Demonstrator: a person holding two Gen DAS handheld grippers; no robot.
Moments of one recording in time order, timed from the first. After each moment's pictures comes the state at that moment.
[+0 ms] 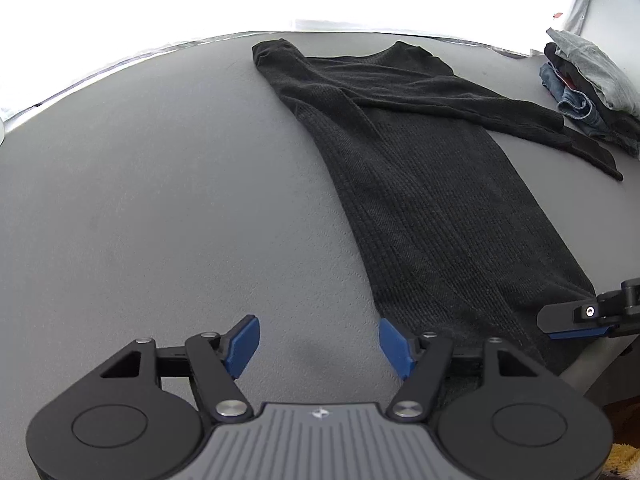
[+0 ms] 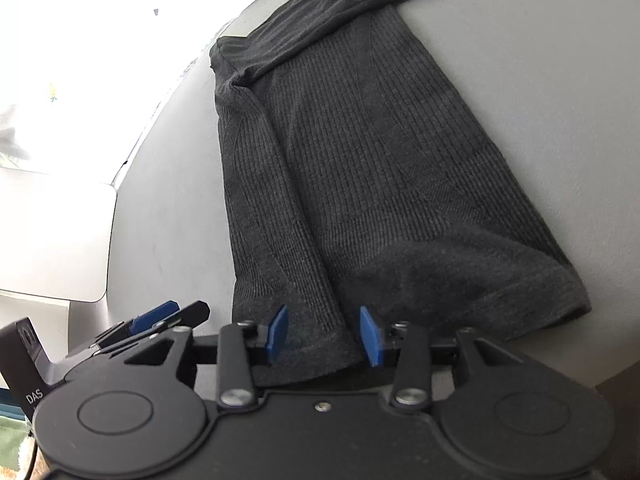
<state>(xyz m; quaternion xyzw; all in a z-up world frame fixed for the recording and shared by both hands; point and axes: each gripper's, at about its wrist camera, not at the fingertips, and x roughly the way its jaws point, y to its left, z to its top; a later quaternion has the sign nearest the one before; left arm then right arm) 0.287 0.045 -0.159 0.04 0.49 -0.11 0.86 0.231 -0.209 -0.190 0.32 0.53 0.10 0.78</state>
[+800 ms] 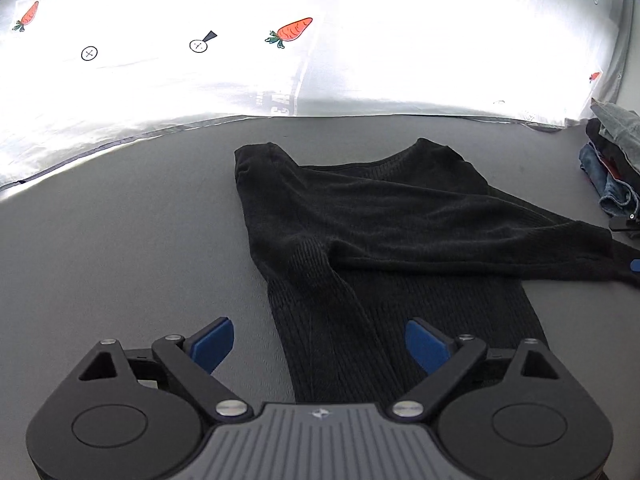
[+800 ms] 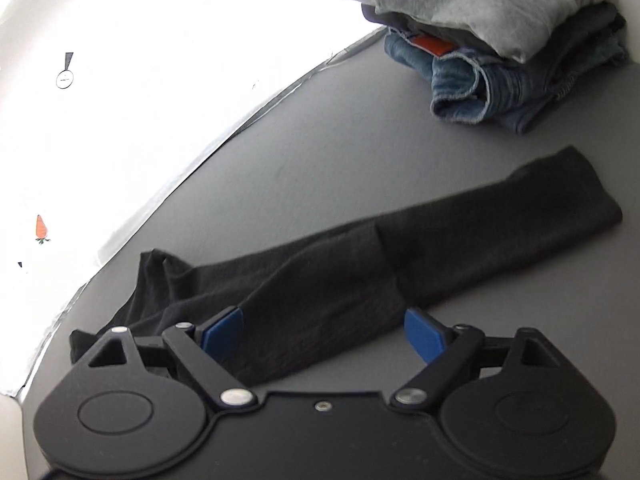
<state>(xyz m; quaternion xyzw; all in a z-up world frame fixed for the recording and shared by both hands) 0.445 -0.022 -0.144 0.01 0.43 -0.06 0.90 0.420 -0.423 -0.168 0.29 0.38 -0.14 0.87</state>
